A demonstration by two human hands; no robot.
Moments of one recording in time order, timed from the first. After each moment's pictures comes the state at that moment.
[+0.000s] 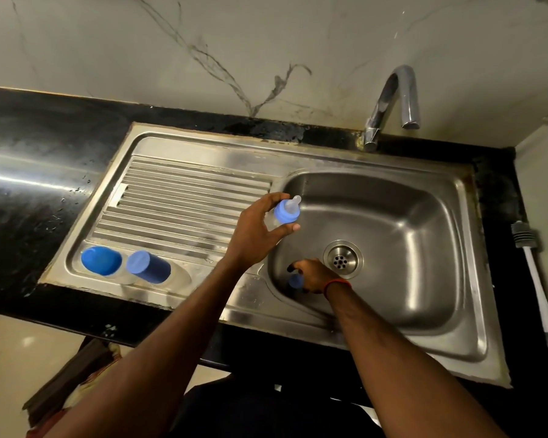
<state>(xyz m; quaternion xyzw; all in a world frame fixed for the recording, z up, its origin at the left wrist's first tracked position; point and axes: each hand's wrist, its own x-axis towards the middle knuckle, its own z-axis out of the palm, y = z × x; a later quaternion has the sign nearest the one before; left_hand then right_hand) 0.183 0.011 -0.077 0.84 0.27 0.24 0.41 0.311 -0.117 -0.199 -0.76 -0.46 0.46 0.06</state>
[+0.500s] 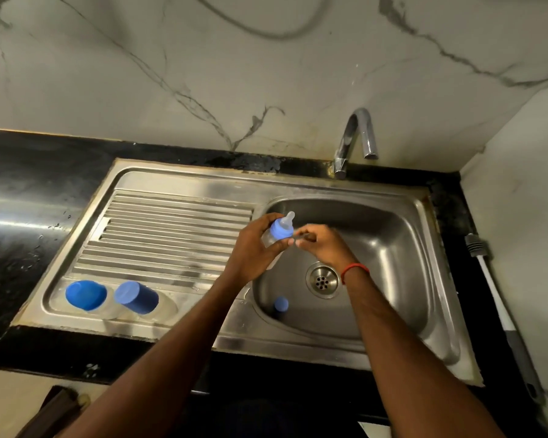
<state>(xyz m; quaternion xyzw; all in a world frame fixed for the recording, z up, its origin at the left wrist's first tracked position) 0.206 0.004 -0.062 0.85 0.23 0.22 0.41 0.372 -0.111 -0.086 -0.81 -0.36 0.32 0.34</state>
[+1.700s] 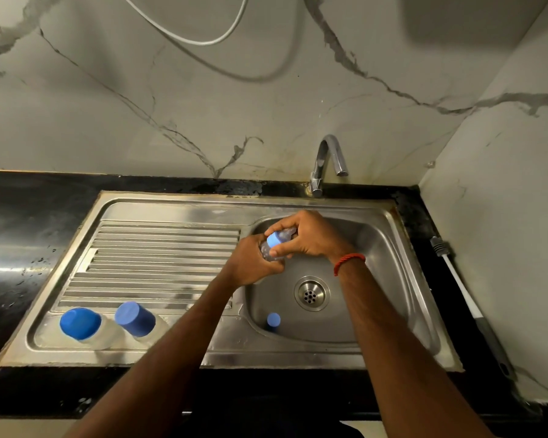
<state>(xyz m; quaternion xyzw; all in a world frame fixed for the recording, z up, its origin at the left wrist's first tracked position) 0.209 0.012 -0.043 0.87 0.16 0.12 0.45 0.341 -0.113 0.036 -0.75 -0.49 0.29 0.33</state>
